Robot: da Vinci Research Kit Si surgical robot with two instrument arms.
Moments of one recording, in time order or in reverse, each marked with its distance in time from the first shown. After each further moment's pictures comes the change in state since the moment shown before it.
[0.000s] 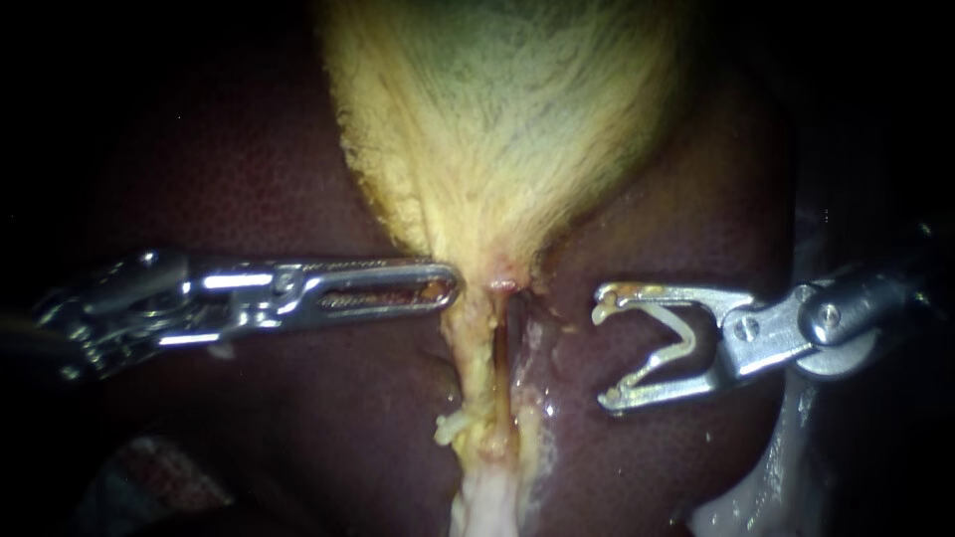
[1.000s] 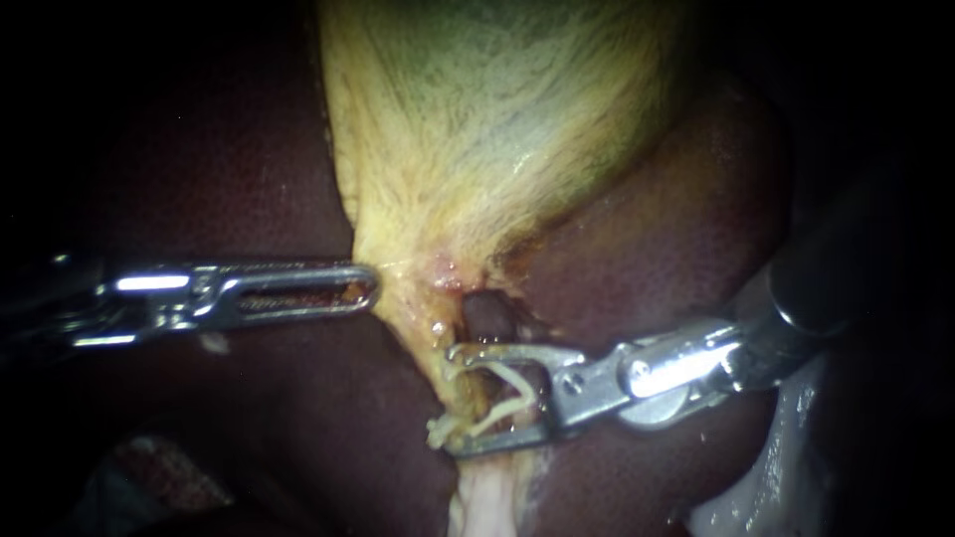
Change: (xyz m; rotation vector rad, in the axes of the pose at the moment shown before) right arm -0.007 0.000 0.017 0.039 -0.046 0.127; left arm 0.000 0.001 -0.007 -0.015 -0.007 0.001
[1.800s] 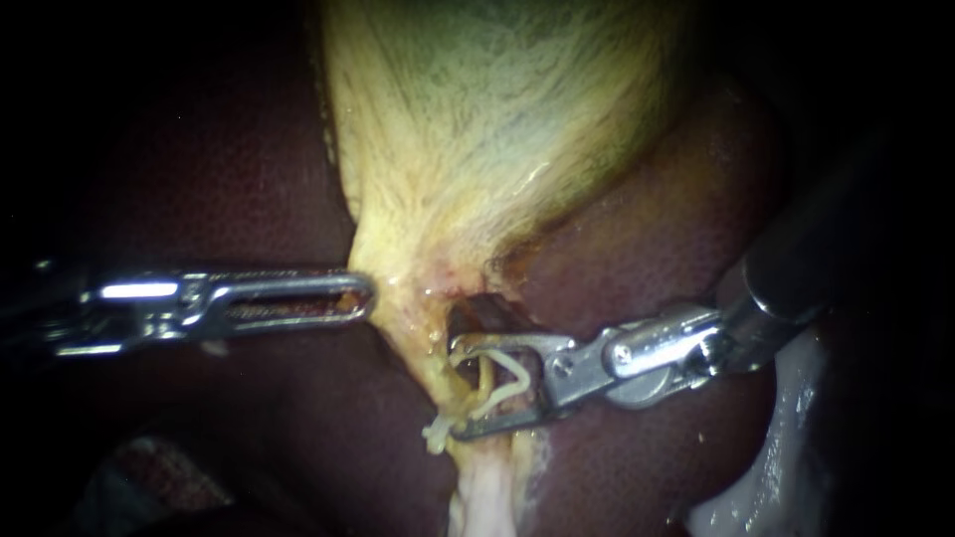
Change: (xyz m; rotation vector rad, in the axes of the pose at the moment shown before) right arm -0.003 0.001 0.002 -0.019 -0.085 -0.012; left arm -0.001 -0.002 -0.001 0.000 -0.006 -0.008
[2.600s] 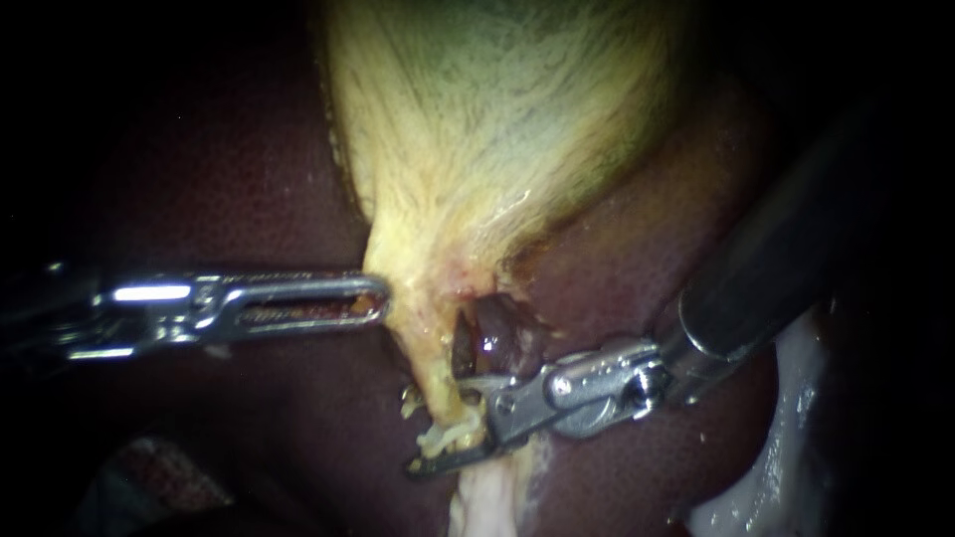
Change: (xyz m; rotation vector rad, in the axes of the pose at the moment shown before) right arm 0.000 -0.001 0.003 0.118 -0.030 0.069; left arm 0.000 -0.001 0.001 -0.002 -0.004 -0.003
